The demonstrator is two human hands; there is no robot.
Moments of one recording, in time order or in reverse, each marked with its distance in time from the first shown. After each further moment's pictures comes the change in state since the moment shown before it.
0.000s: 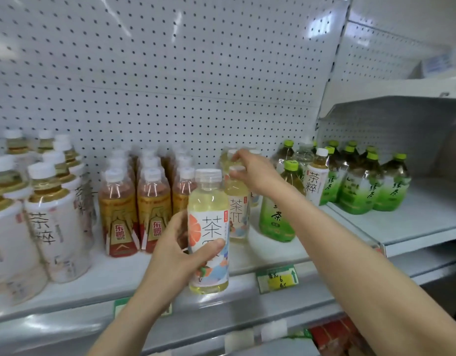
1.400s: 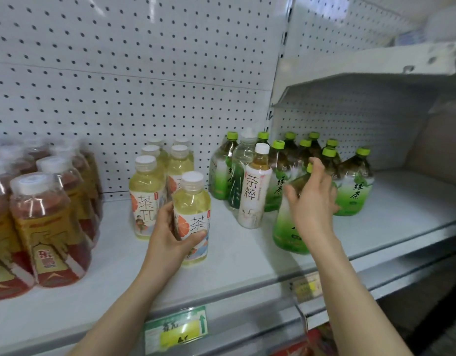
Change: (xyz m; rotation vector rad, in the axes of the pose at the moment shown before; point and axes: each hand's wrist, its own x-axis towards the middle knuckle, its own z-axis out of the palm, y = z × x) left_hand 0.135 -0.086 0.177 0.089 0.062 -0.022; right_hand -0.035 0.256 -0.069 -0.085 0.547 0.371
